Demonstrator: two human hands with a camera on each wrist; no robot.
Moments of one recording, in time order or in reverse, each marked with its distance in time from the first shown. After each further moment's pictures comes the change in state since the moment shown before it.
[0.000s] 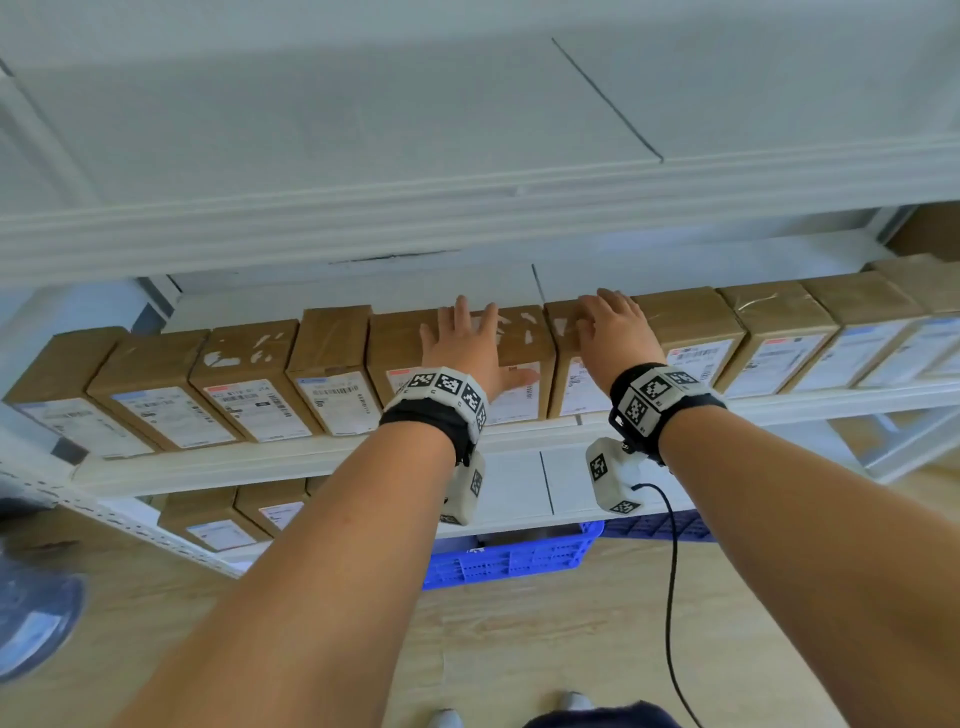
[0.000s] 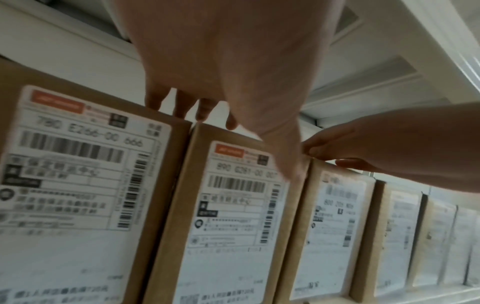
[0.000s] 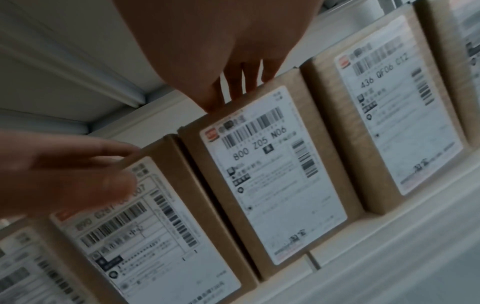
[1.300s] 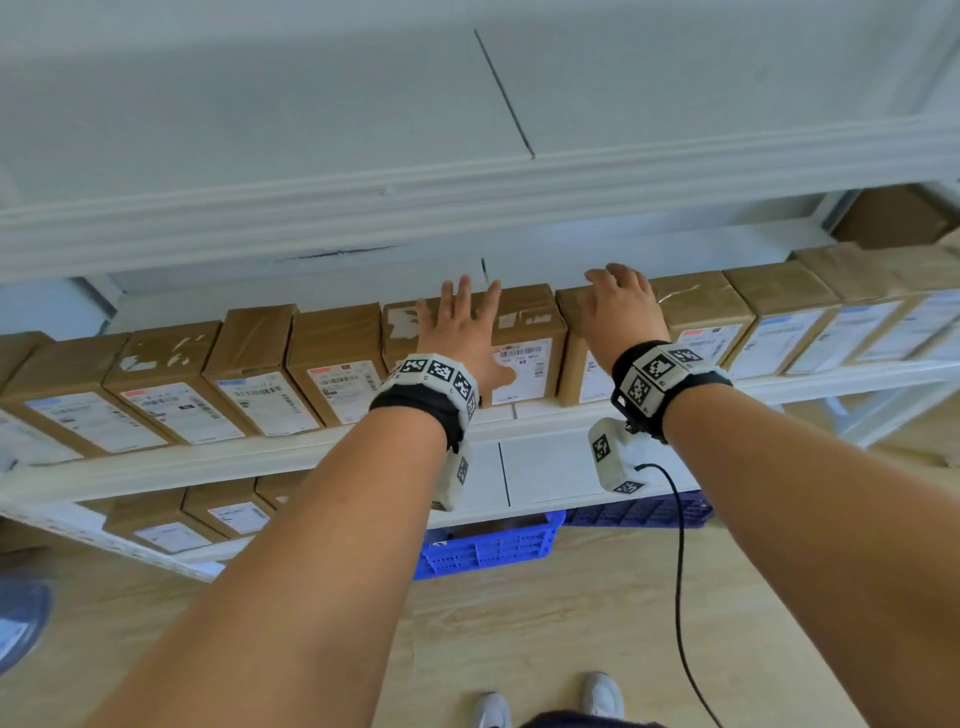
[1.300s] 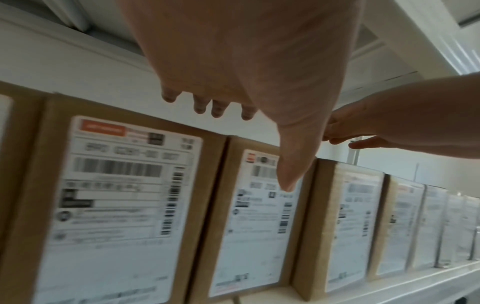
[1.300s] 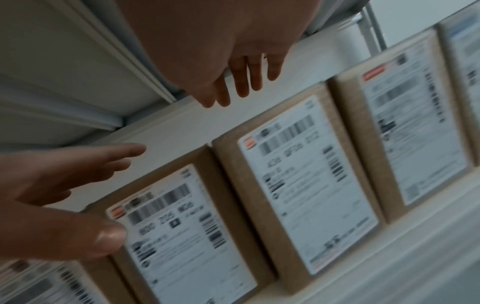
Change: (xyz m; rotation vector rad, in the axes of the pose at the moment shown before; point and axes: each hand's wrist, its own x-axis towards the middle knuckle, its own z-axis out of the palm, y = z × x) left_hand 0.014 0.081 0.004 0.084 -0.008 0.119; right_hand 0.003 0.076 -0.051 -0.039 0.066 0.055
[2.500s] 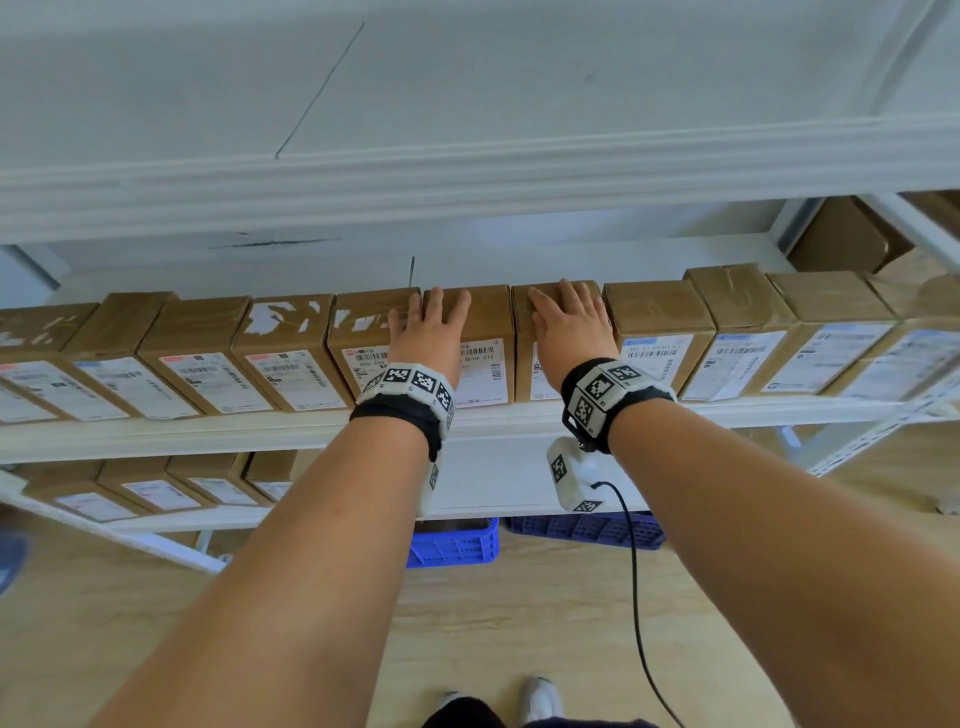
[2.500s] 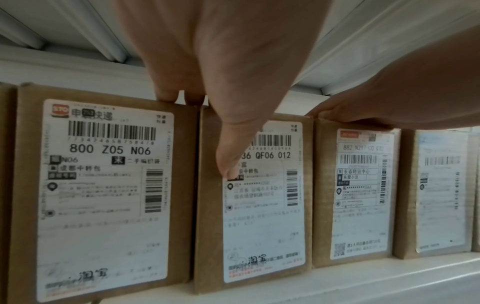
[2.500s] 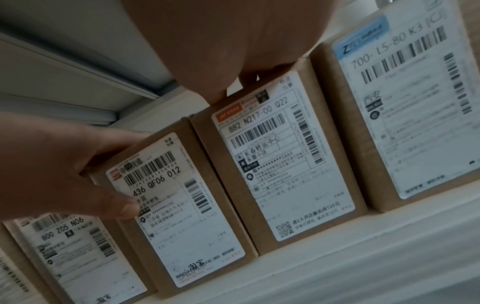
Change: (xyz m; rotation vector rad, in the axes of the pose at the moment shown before) left_hand 0.043 0.149 0.017 0.045 0.043 -0.177; right_hand 0.023 0.136 -0.015 -0.044 -0.167 -0.148
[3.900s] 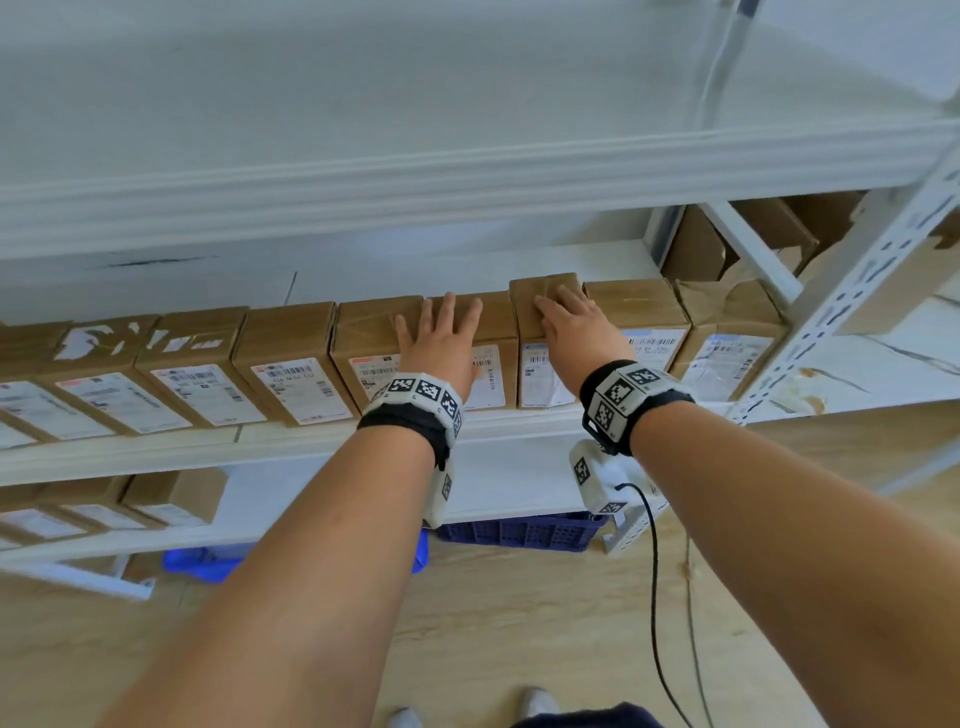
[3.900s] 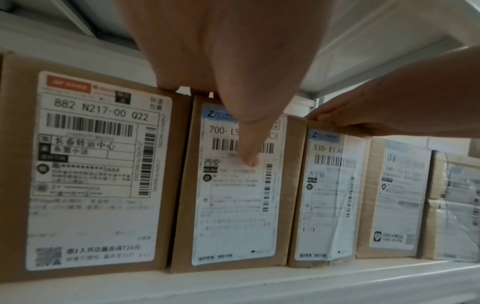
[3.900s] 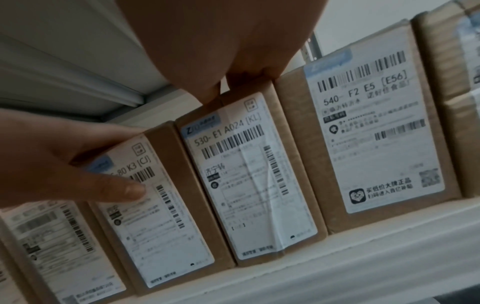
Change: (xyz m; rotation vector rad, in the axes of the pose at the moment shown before) left_hand 0.028 0.221 -0.001 -0.044 -0.019 0.074; right_hand -0.013 0.214 -0.073 0.063 0.013 -0.038
